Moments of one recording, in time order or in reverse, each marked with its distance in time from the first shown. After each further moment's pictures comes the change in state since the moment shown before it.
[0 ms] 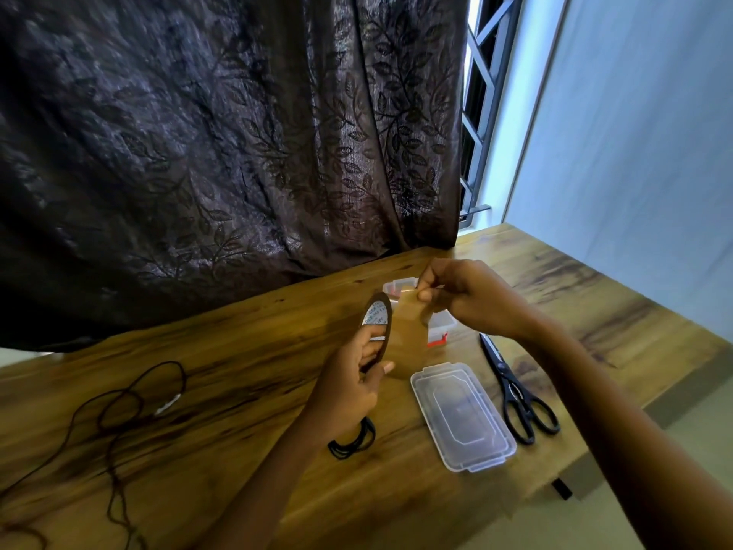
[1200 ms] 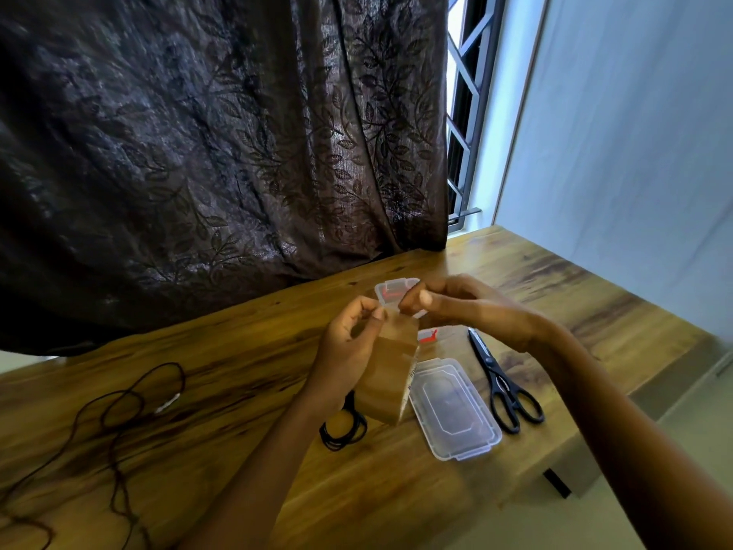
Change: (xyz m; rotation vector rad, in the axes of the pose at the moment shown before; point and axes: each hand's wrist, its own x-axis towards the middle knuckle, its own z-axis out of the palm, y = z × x) left_hand 0.006 0.032 0.008 -0.190 0.138 0.009; right_hand -0.034 -0.007 -0.009 0.383 -0.222 0.036
